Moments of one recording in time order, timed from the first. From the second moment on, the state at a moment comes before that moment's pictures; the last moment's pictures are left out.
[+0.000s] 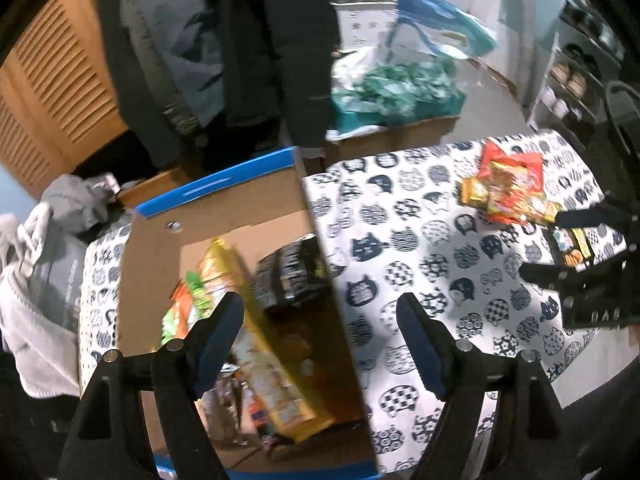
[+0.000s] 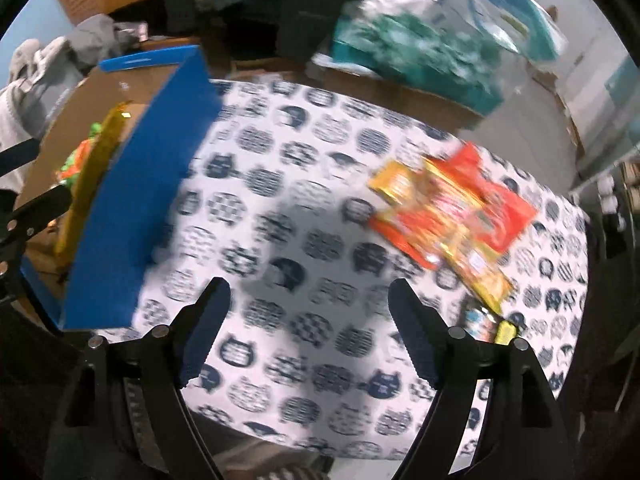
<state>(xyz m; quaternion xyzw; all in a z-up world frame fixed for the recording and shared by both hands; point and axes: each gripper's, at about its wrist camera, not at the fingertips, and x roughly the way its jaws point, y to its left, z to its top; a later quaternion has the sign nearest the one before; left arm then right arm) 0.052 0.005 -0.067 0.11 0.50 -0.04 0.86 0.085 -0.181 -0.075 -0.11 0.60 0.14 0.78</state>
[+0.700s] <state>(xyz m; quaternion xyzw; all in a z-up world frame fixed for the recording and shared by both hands) 0.099 -0.131 -0.104 0.16 0.53 -0.13 0.82 0.117 -0.318 -0.123 -0.12 0.65 0.13 0.74</state>
